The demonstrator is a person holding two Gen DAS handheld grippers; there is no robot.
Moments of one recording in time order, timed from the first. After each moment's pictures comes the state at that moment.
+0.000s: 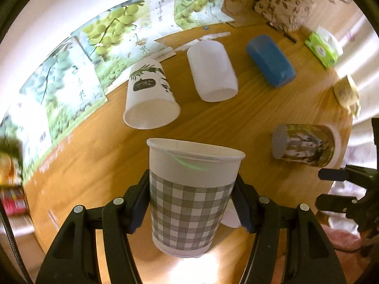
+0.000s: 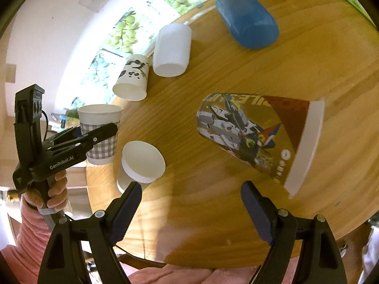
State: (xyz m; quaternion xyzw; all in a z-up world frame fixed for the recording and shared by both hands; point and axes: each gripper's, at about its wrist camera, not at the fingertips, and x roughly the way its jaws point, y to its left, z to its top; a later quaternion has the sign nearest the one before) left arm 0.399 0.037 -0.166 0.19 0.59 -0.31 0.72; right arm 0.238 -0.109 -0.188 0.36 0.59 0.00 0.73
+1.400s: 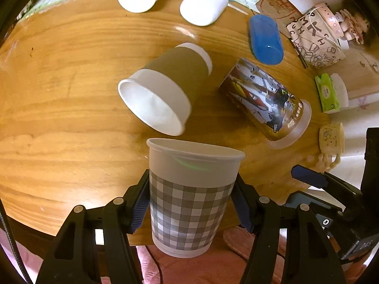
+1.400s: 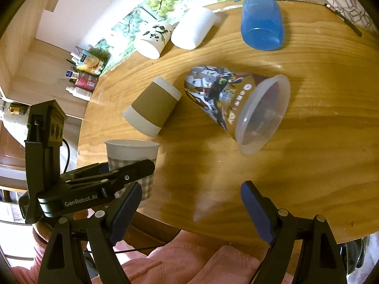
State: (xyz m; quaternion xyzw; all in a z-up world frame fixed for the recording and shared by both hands) left arm 0.258 0.009 -0.218 -0.08 0.68 -0.18 0.71; right arm 0.194 -0.149 -0.176 0.22 0.63 0.13 0.73
